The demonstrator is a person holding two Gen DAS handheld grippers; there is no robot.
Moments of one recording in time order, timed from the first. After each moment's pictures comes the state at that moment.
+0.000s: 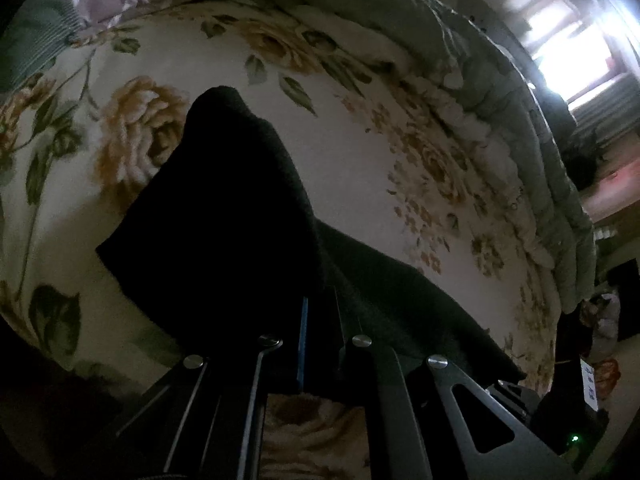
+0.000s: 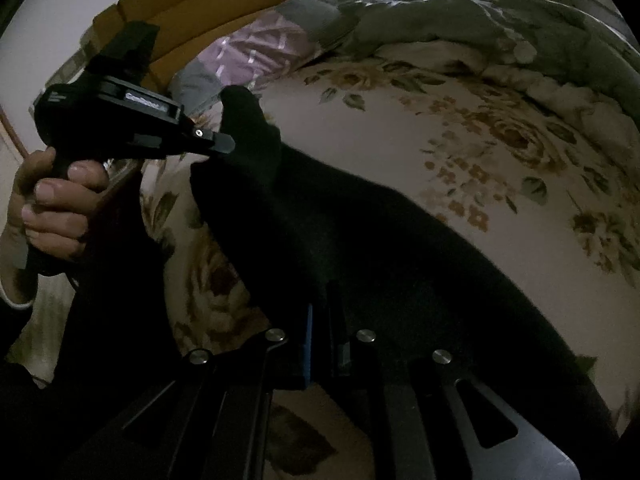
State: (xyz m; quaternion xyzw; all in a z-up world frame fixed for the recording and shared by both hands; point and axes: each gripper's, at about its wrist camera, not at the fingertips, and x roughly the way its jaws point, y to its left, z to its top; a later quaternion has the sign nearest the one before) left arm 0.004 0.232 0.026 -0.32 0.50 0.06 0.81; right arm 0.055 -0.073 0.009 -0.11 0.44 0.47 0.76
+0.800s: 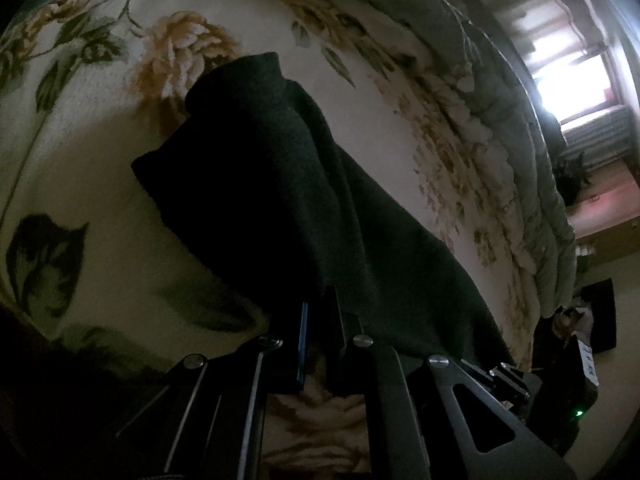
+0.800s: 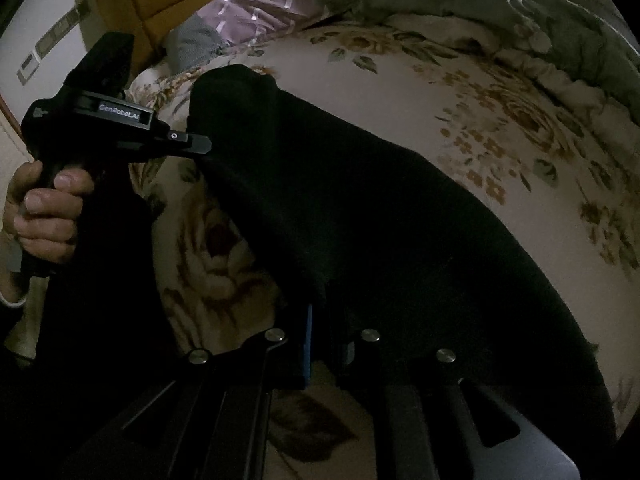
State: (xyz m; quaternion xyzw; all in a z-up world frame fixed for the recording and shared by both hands) left arm -0.040 0.262 -0.031 -0.38 0.49 0.04 0.78; right arm 0.036 -0.052 -0.007 -0.17 0.47 0.45 0.74
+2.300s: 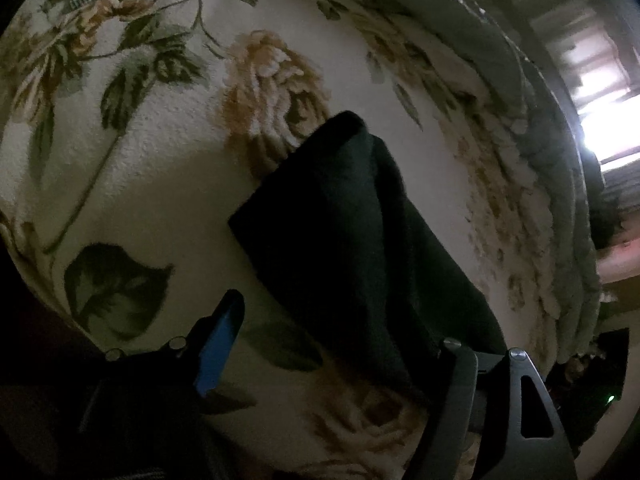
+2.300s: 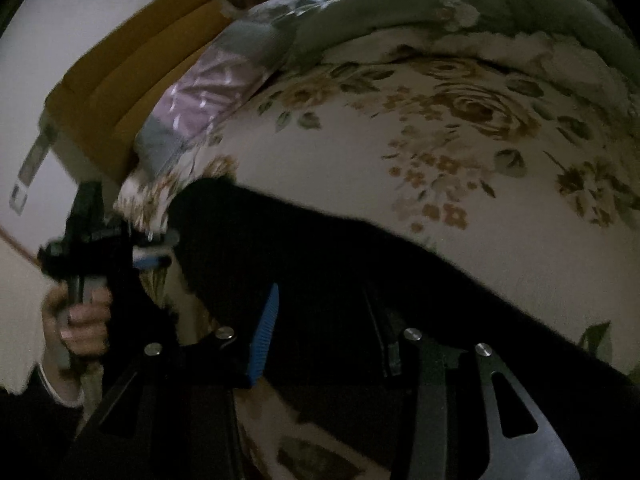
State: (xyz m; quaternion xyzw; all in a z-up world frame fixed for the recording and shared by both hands) left arm -0.040 0.316 -0.029 -0.40 0.50 0.14 0.76; right arm 0.104 -0.078 0.019 0.02 0.49 0.40 0.77
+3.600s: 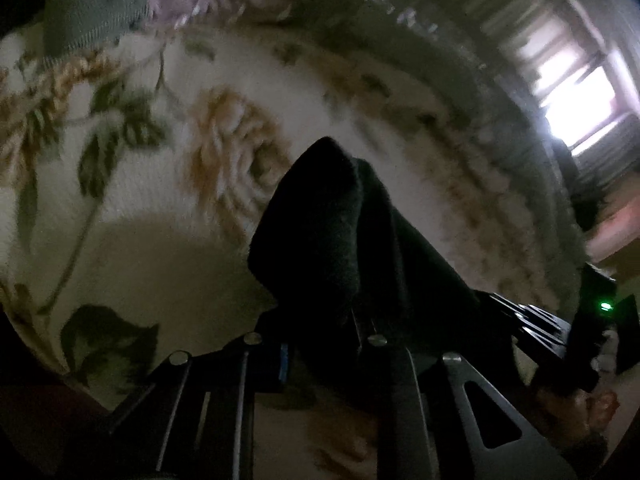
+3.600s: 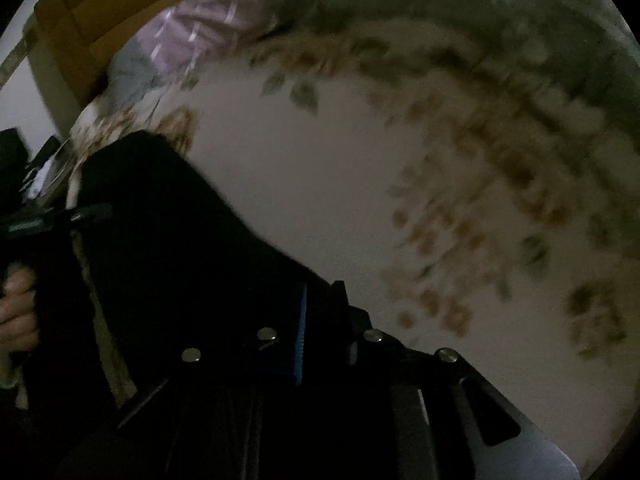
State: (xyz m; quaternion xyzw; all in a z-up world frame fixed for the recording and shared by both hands) left arm -0.035 0.307 -0.009 -0.35 0.41 0.10 0.84; right arm 0.151 0.008 -0.001 -0.17 0.47 0.39 0.77
